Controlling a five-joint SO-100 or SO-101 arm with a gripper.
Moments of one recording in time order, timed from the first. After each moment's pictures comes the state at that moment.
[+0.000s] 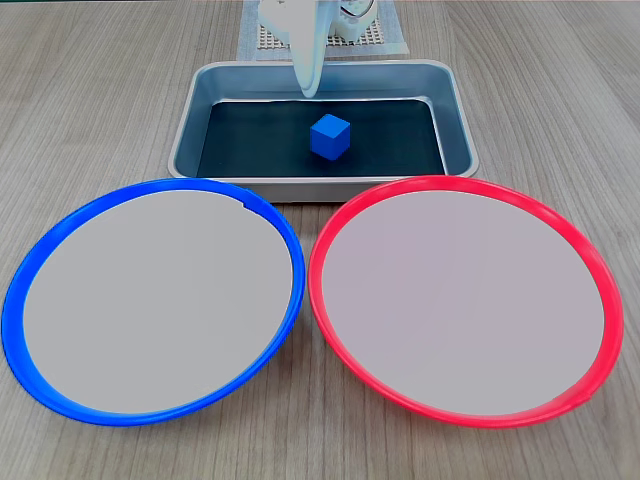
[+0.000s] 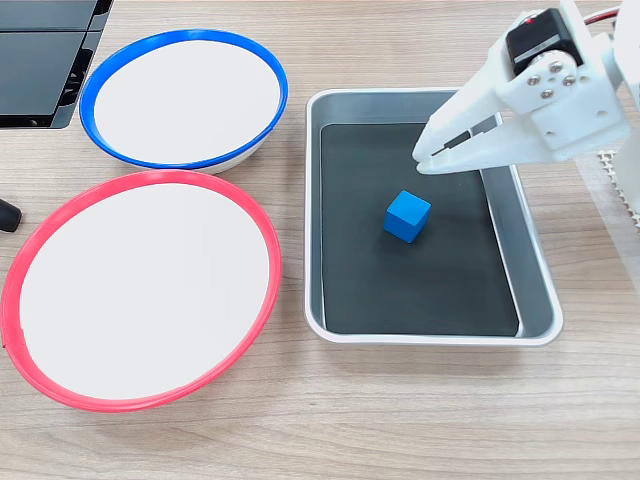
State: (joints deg) arm 6.2 189.2 173.2 56.8 7.4
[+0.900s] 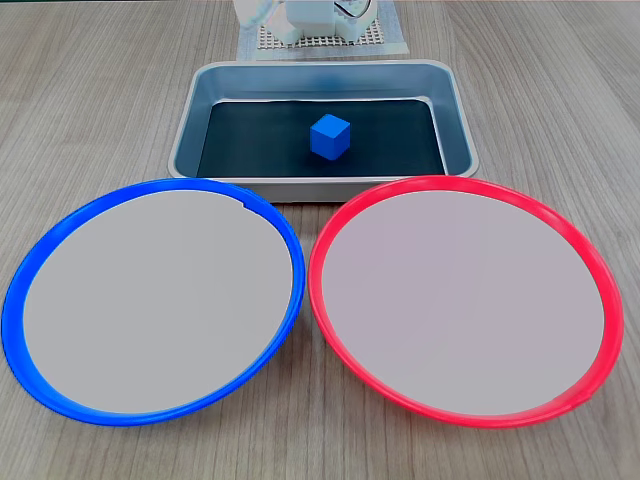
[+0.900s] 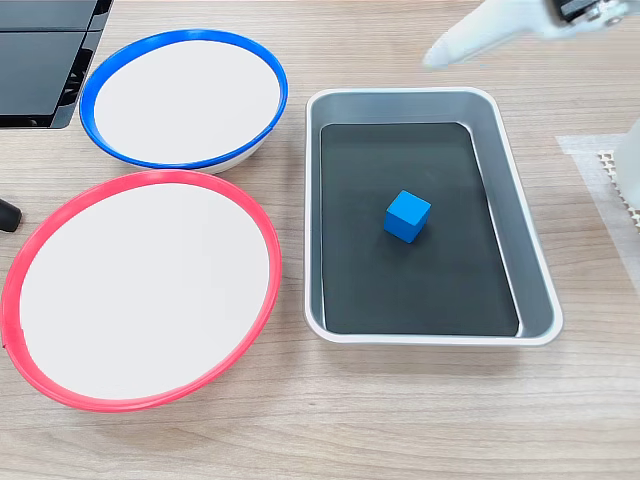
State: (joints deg) arm 12.9 163.4 147.0 63.7 -56.4
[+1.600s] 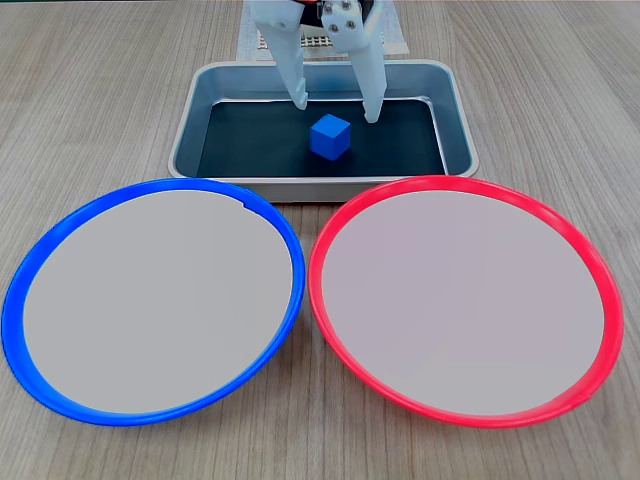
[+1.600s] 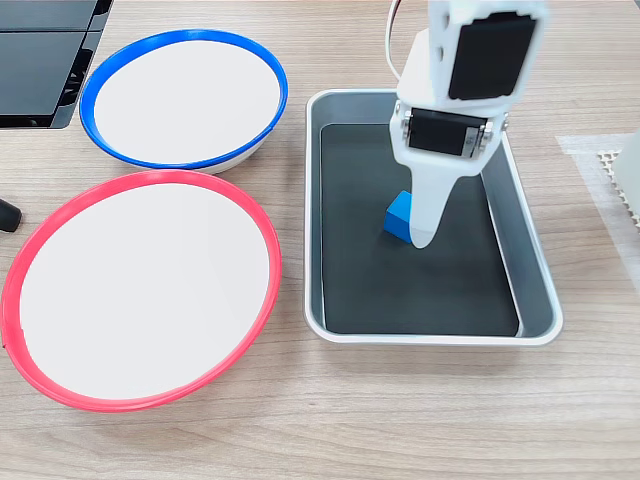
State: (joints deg) arm 1.8 94.1 113.8 76.6 -70.5
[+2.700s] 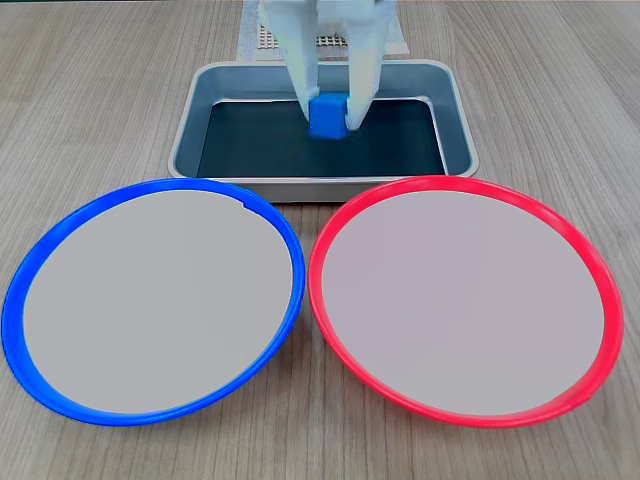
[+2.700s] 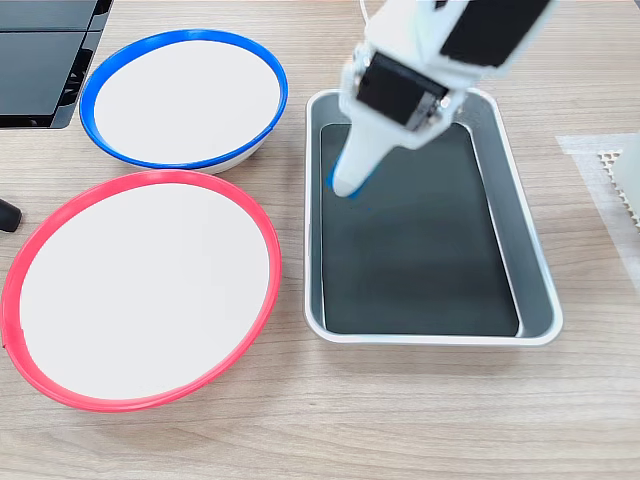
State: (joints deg) arm -0.3 104.4 109.6 63.5 -57.9
